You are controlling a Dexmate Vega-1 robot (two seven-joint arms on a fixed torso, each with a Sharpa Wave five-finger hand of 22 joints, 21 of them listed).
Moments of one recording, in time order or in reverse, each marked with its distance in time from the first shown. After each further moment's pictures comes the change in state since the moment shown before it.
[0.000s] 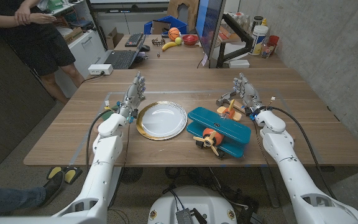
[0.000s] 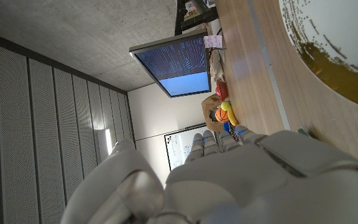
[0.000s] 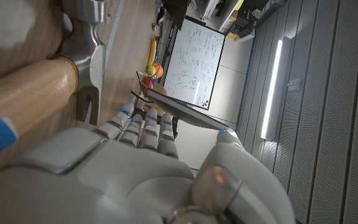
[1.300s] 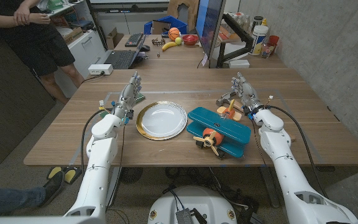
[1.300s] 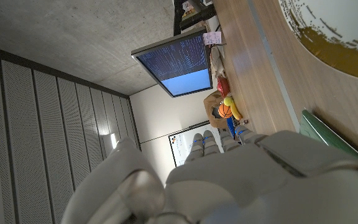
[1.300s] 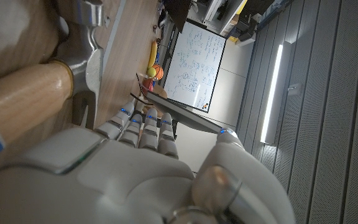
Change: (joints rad) left arm 0.055 -0.006 -0.035 -0.118 0.065 0.028 -0.019; left_hand 0.005 0.005 -0.004 -0.004 0.000 0.000 0.000 0.000 0.005 -0.012 -0.002 0.000 0.000 -0.005 -0.005 0.000 0.000 0.000 0.000 0.000 0.000; right arm 0.015 0.067 0.056 0.003 -0.092 -0.011 0.039; right_hand 0.000 0.000 0.000 0.000 0.000 0.000 0.000 0.000 0.000 0.001 -0.001 0.000 0.000 0.004 -0.004 0.000 0.000 0.005 -0.006 -0.011 0.000
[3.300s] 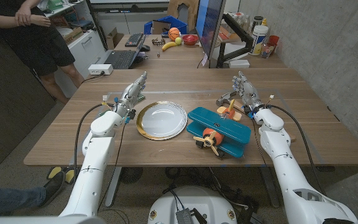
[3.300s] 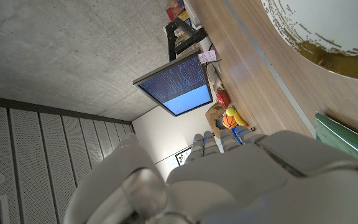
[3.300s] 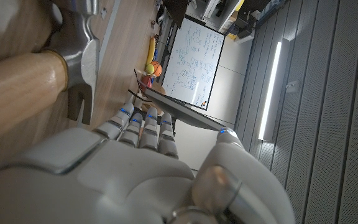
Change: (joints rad) left arm 0.057 0.077 0.077 -0.145 0.091 0.062 0.019; left_hand 0.050 0.032 0.015 -0.024 0.000 -0.011 0.000 0.000 0.000 -0.015 0.000 0.000 0.000 -0.019 -0.003 0.000 0.000 0.000 0.000 0.000 0.000; right arm 0.021 0.008 0.015 0.034 -0.006 0.027 0.006; right_hand 0.000 0.000 -0.004 -0.004 0.000 0.005 -0.005 0.000 0.000 0.013 -0.002 0.000 0.000 0.016 -0.005 0.003 0.000 0.003 0.004 -0.018 0.000
